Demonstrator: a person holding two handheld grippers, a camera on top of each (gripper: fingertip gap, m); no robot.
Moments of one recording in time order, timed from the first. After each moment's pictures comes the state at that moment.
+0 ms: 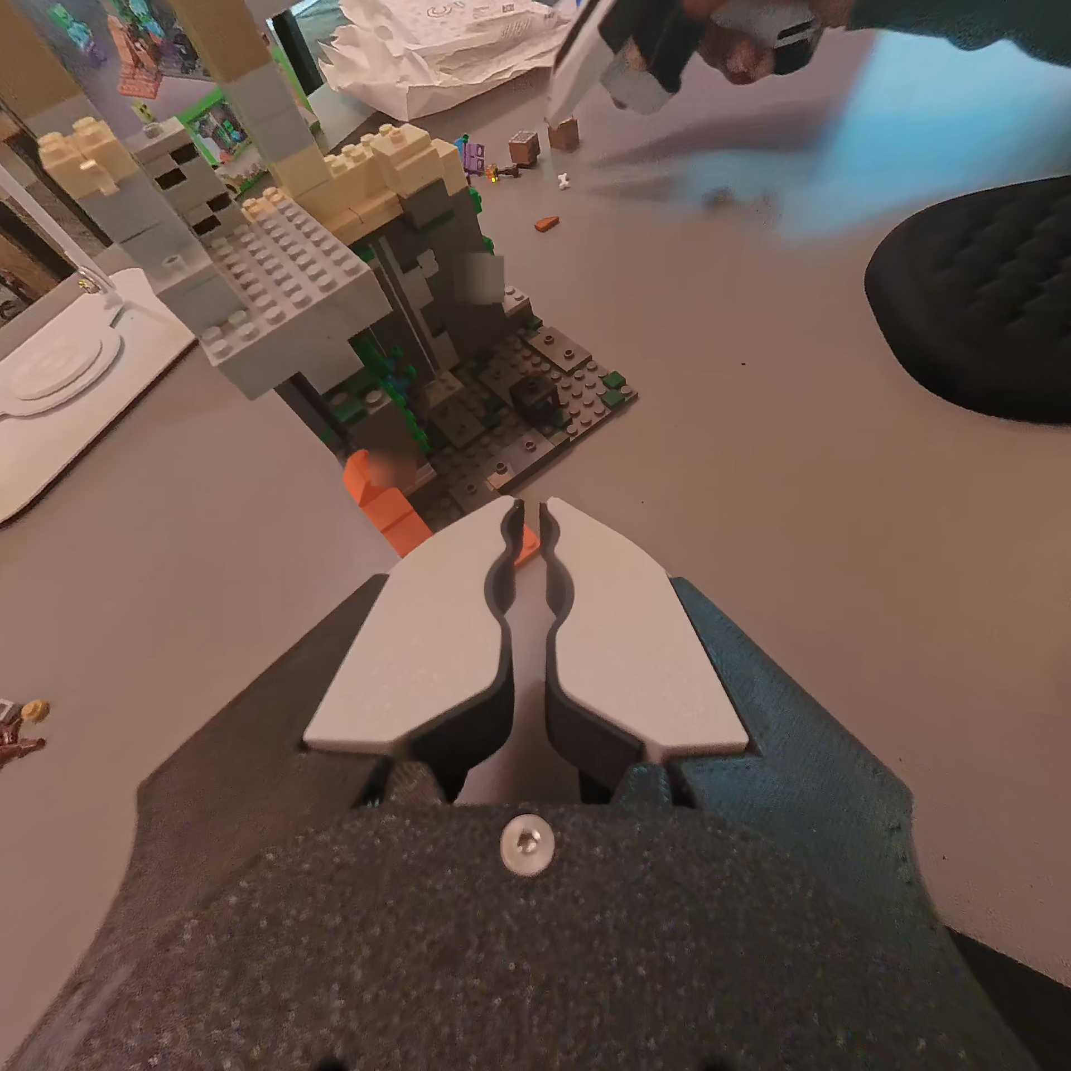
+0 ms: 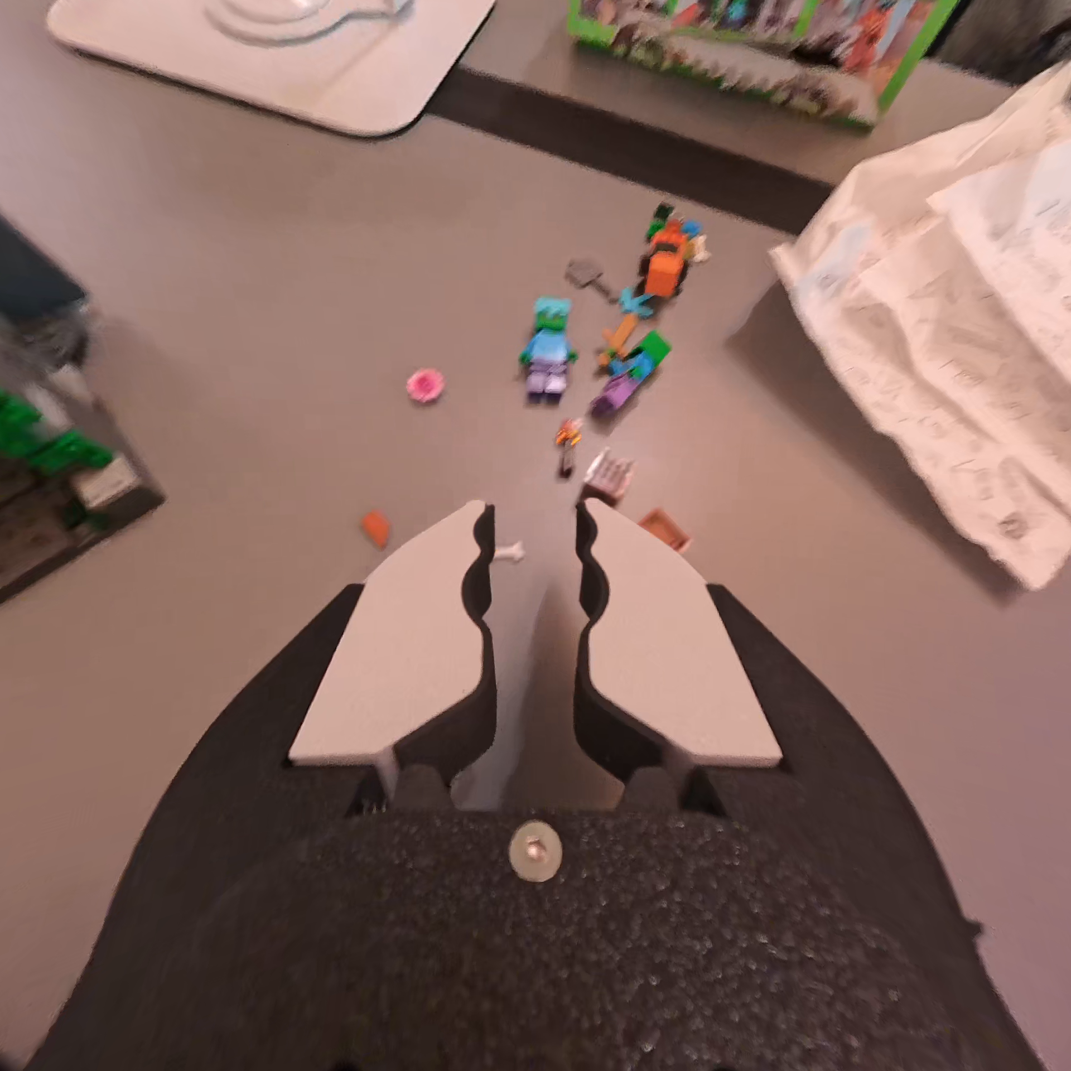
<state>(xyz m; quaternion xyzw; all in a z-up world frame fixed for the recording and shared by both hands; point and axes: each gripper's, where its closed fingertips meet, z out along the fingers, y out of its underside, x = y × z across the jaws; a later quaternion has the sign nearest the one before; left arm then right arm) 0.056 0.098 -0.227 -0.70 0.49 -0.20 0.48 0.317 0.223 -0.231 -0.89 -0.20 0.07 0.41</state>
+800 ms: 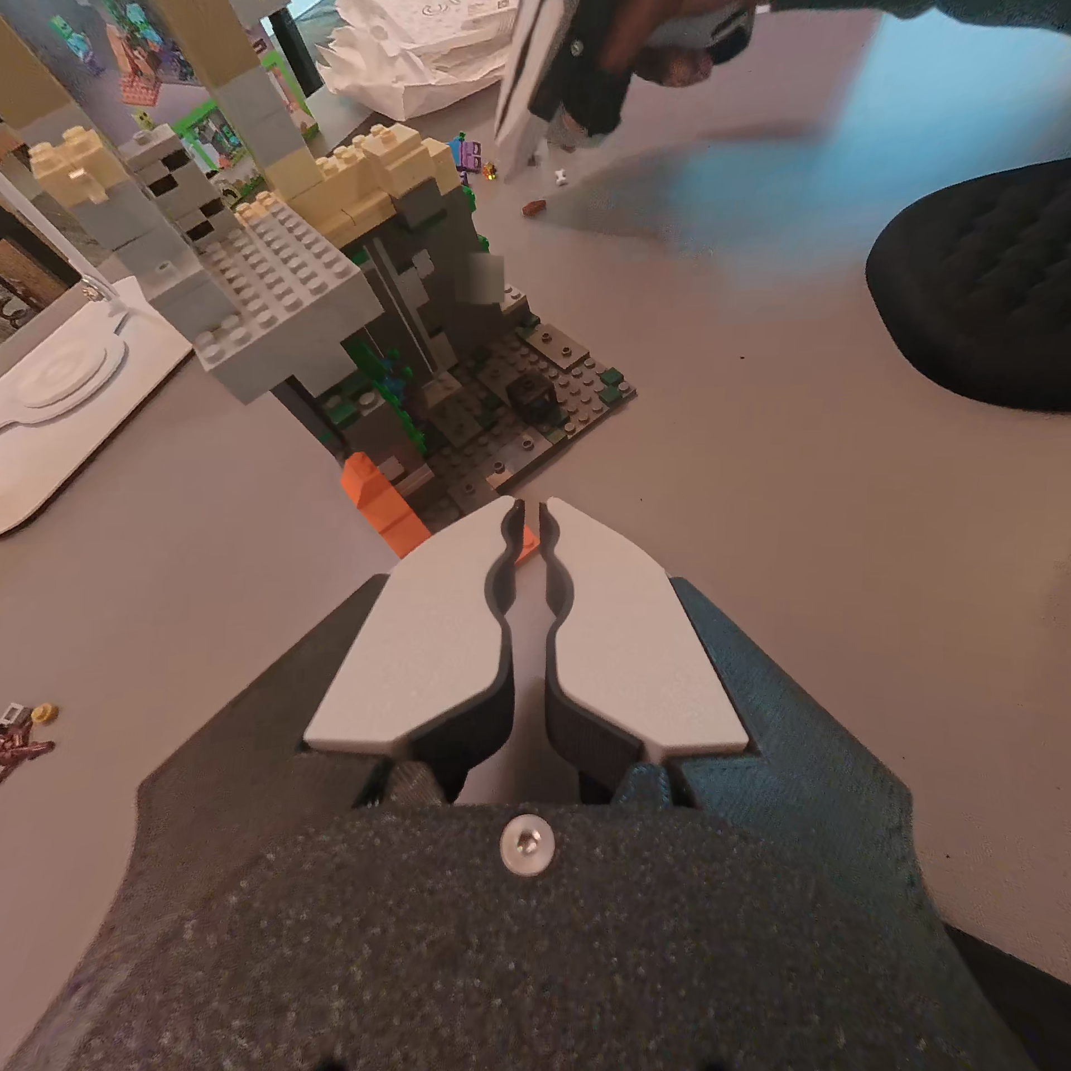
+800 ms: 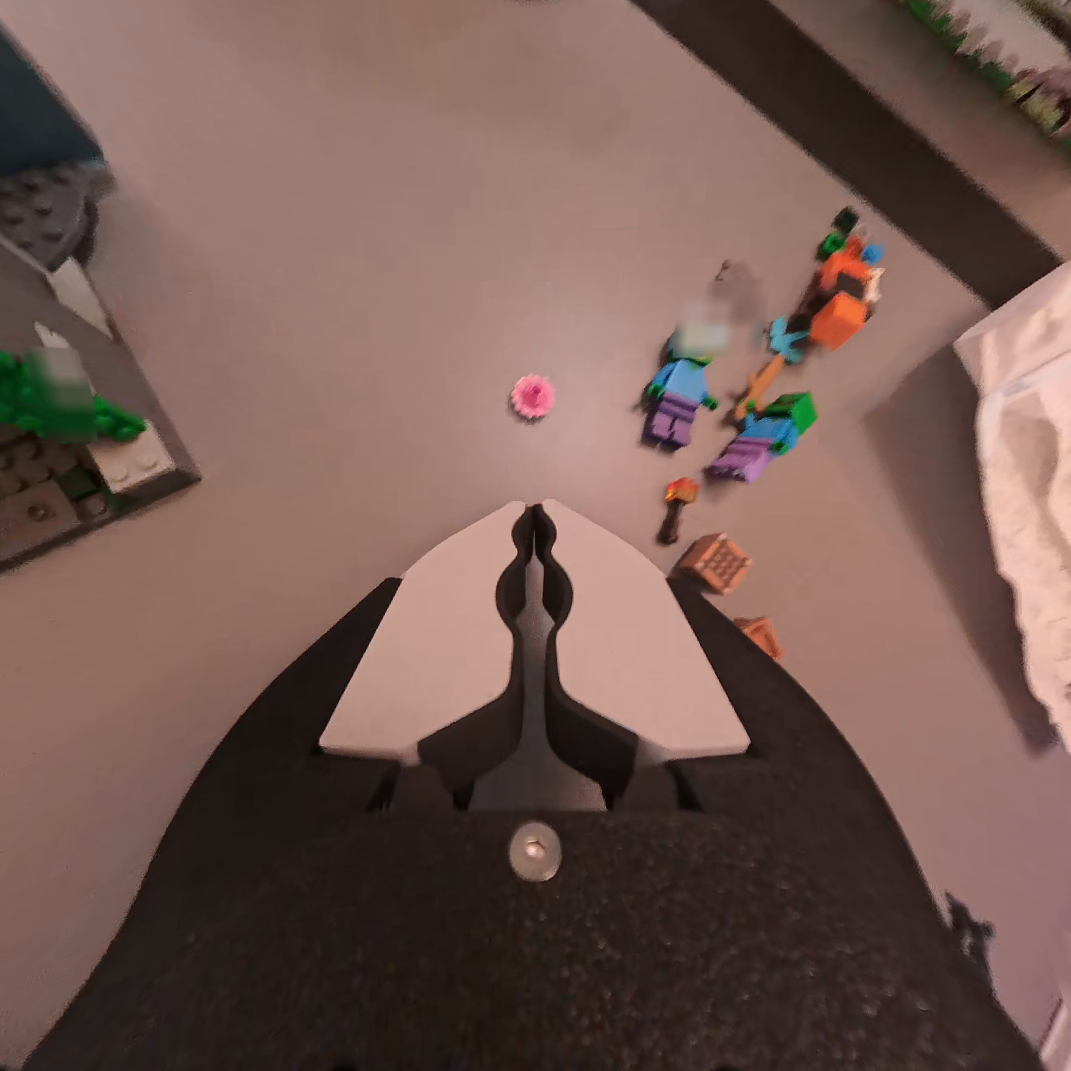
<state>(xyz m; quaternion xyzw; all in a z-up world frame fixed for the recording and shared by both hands) 0.056 0.096 -0.228 -0.70 0.49 -0.19 0.48 0.274 0.241 -0.246 -0.89 -0.31 0.03 0.33</state>
